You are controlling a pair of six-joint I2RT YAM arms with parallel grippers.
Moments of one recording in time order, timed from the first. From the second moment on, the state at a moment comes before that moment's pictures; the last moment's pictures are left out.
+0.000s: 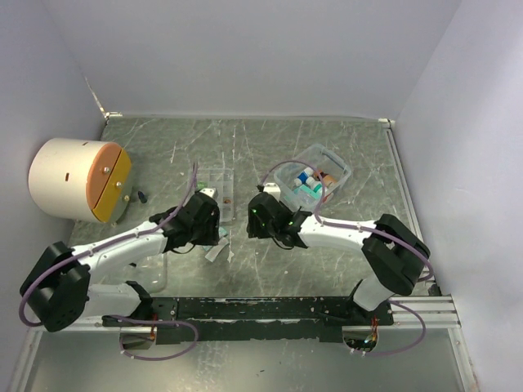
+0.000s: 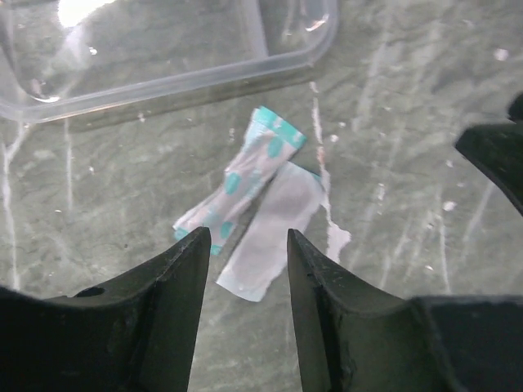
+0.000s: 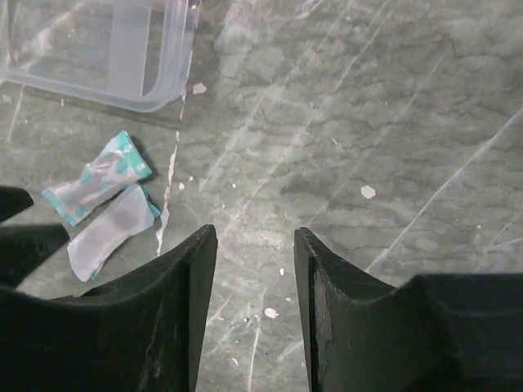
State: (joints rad) left arm -0.74 1.23 0.67 -0.38 -0.15 -0.57; right arm 0.92 1.57 0.85 -0.10 0.24 0.68
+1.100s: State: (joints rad) left arm -0.75 1.49 0.75 -0.34 -0.23 -0.42; right arm 0.92 1.55 0.76 -0.01 0.14 0.69
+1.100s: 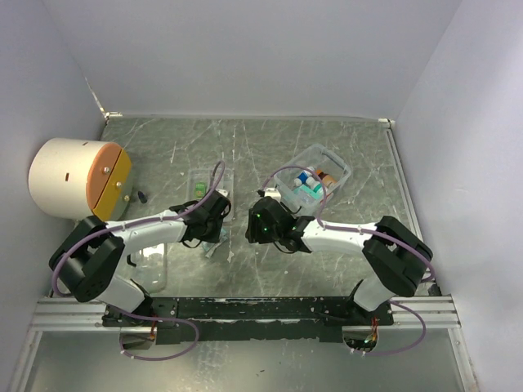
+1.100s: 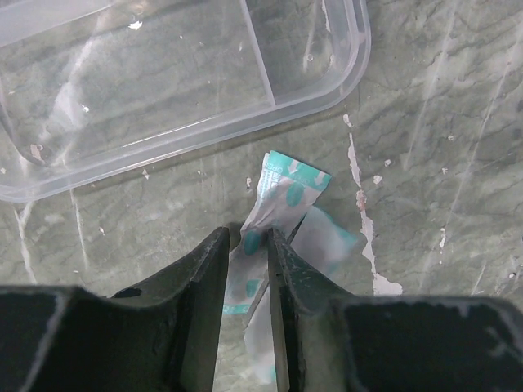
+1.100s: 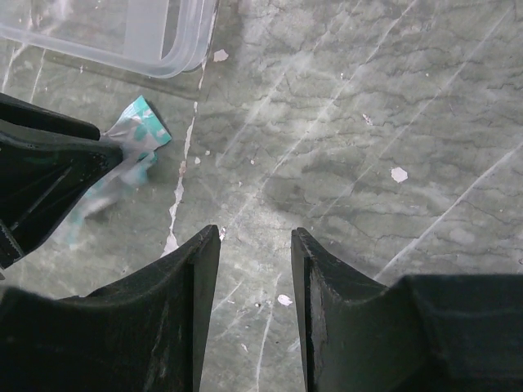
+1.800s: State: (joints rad) left arm -0.77 1.38 0.88 -0.43 -0.23 -0.30; right arm 0.92 1.49 0.74 0.00 0.15 0.70
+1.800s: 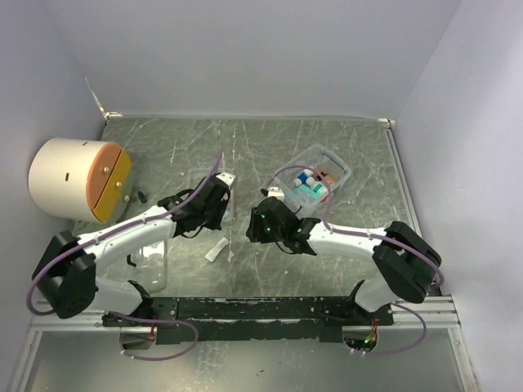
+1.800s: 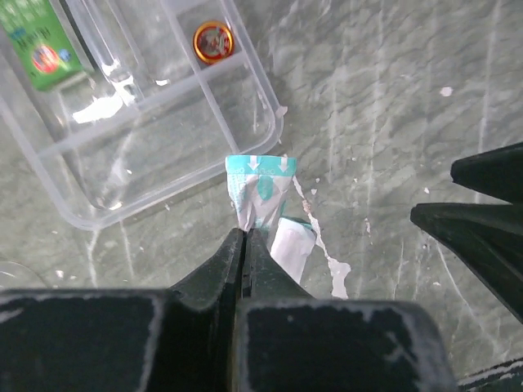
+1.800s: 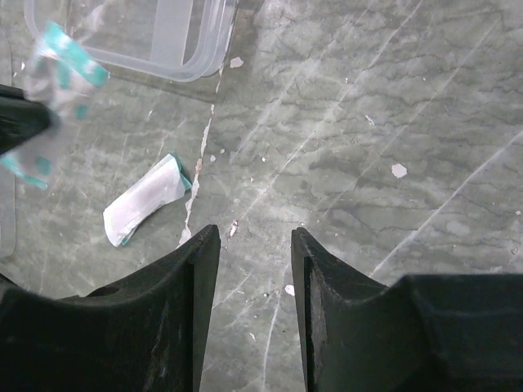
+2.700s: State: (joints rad) left arm -0.60 1.45 0.99 -0.46 0.00 0.74; right arm 0.92 1.34 0.63 0.07 0.14 0.72
